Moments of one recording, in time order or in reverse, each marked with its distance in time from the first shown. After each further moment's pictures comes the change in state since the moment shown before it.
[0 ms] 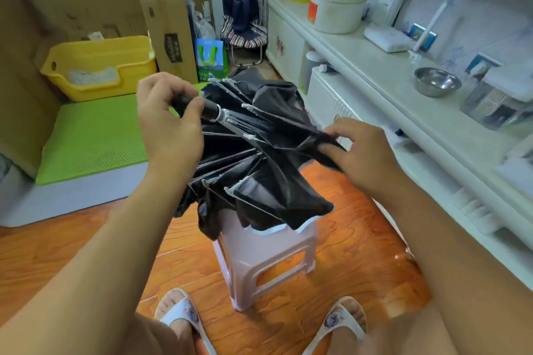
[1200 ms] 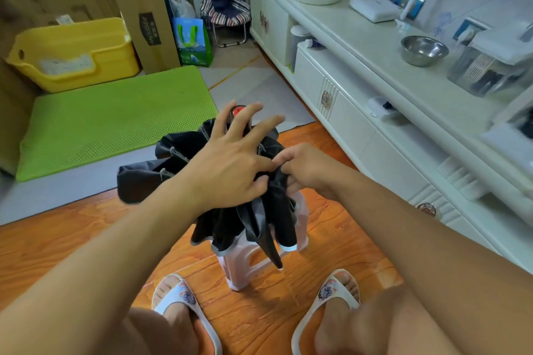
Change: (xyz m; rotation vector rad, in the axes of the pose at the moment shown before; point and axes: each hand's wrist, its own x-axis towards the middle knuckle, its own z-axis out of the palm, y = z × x) left_hand -0.073 0.018 0.032 0.615 -0.954 0.831; right_hand -0.021 0.015 0.058 0.338 -0.573 0.703
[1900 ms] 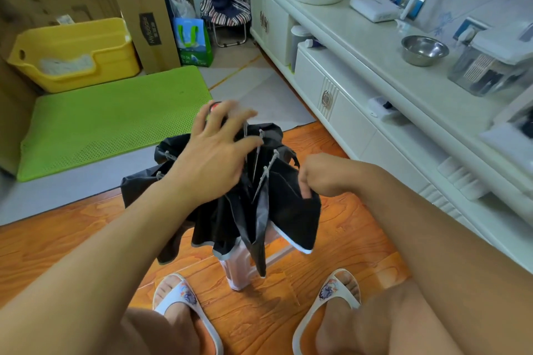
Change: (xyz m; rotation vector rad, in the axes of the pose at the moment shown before) left_hand -0.010 -0.023 0.013 -0.017 0.137 -0.153; right_hand -0.013 0.000 -0.028 -0.823 -0.208 -0.021
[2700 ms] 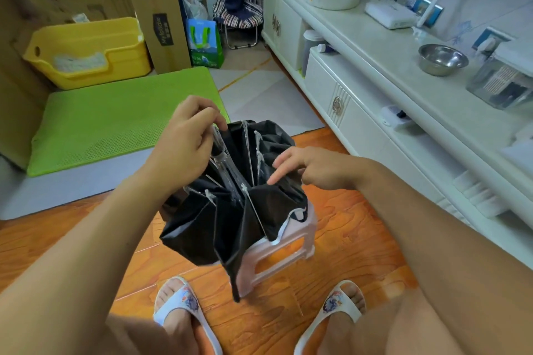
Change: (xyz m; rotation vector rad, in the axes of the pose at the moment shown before) left_hand -0.010 -0.053 -0.006 -0.497 0.119 -0.319; right_hand 0.040 -0.001 -0.014 0.291 0.053 -0.317
